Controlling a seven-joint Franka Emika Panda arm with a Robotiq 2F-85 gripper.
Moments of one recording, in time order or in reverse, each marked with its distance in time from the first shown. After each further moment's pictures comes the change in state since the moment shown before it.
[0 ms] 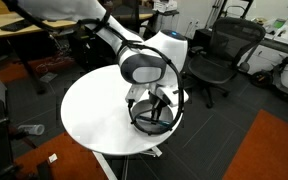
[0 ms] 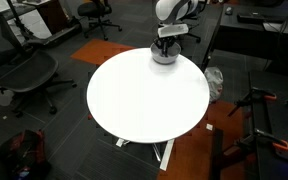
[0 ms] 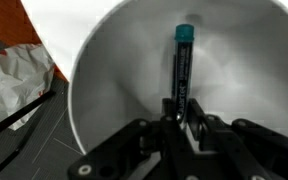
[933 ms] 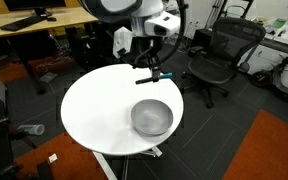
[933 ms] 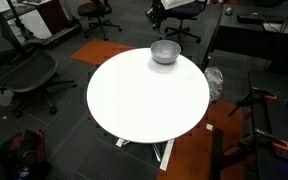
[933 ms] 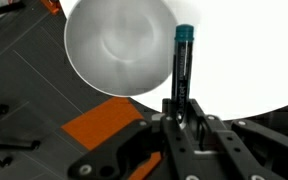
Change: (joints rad) arm 0.116 -0.389 0.019 -0.264 -0.194 0.143 -0.156
